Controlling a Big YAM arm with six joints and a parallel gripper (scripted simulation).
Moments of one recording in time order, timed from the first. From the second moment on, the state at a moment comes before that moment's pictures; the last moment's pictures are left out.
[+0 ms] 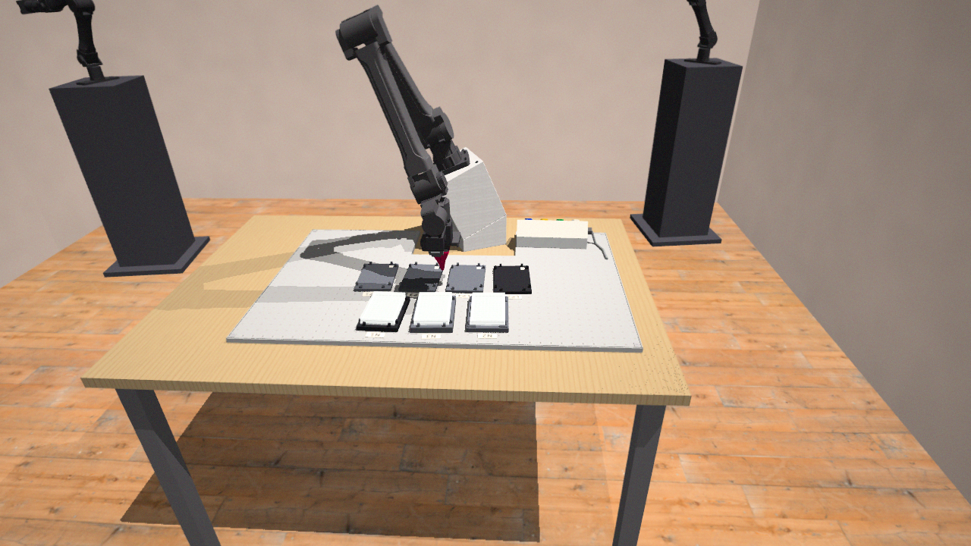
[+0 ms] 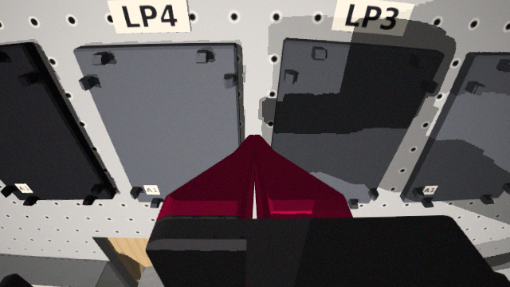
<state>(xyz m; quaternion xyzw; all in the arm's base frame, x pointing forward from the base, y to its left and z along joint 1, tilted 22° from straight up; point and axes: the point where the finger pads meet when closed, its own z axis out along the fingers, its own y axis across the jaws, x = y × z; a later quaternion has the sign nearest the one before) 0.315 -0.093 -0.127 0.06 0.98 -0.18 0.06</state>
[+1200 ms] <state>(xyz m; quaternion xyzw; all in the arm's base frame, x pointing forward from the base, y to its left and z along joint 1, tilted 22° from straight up) 0.311 -0.065 -0.054 0.05 0.98 -0.18 0.07</state>
